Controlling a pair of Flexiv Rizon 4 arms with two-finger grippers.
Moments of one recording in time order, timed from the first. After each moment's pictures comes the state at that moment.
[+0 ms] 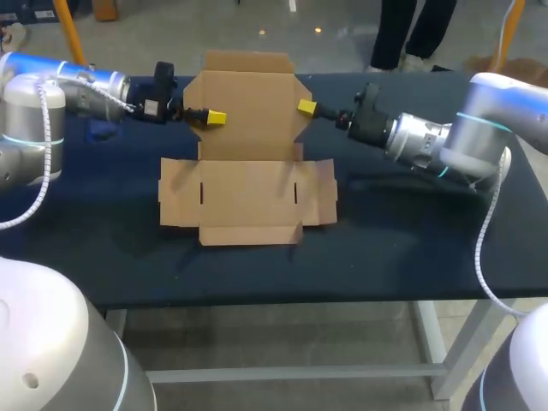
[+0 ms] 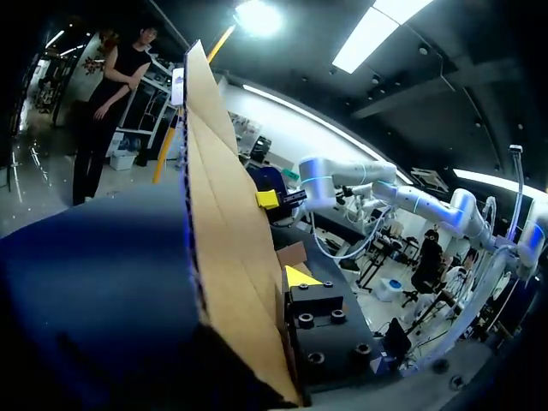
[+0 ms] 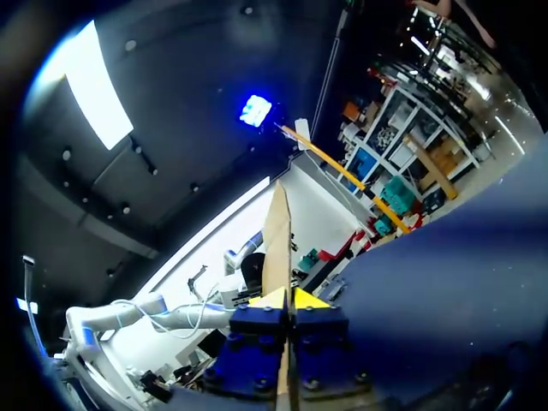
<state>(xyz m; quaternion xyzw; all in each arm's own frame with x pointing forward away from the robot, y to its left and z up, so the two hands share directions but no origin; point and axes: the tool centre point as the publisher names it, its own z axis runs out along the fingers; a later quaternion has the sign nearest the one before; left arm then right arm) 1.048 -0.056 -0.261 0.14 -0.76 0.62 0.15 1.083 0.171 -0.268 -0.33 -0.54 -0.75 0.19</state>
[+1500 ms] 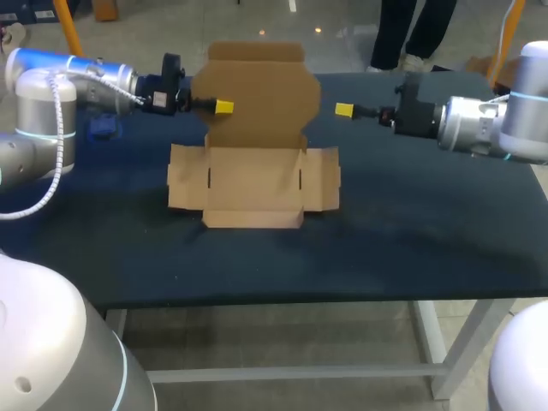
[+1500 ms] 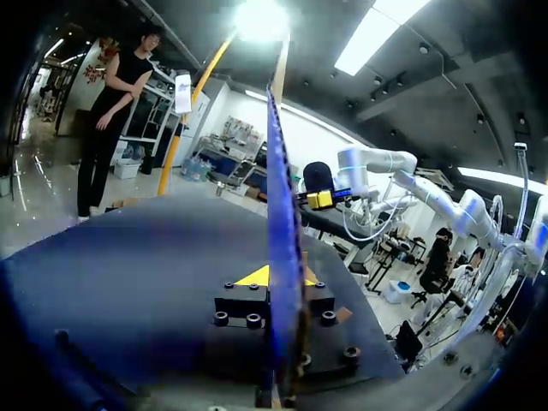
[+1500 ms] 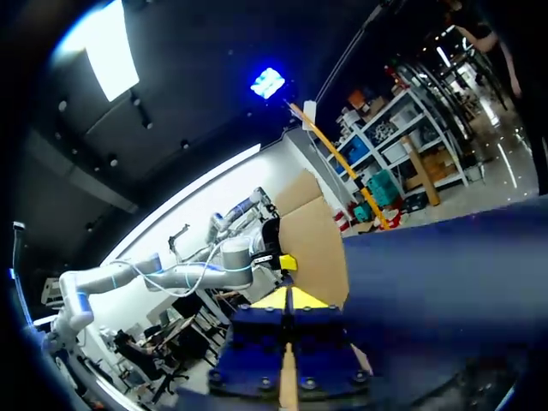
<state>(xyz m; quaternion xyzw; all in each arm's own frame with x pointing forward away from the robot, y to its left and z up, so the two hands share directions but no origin) 1.078 -0.070 -0.256 0.14 -0.76 0.63 0.13 1.020 0.097 -0.234 -0.32 -0.64 -0.69 0.12</state>
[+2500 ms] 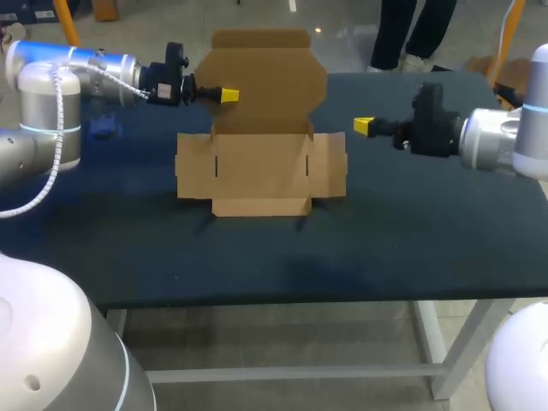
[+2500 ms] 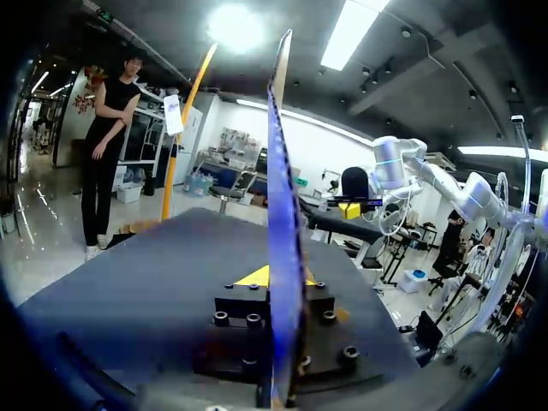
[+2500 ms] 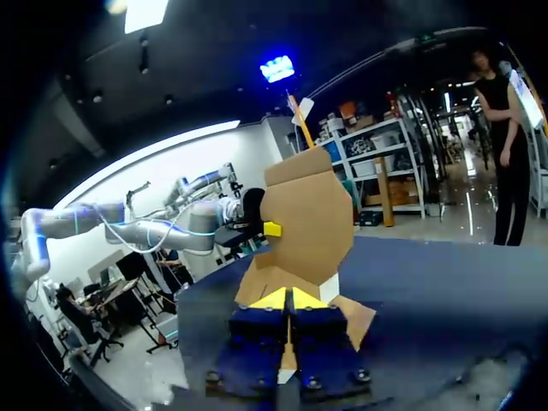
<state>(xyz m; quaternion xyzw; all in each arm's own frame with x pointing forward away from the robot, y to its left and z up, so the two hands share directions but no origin) 1.084 -0.082 -0.230 0.10 -0.76 0.64 0.07 0.965 0.069 -0.225 -0.32 -0.71 -0.62 -0.05</state>
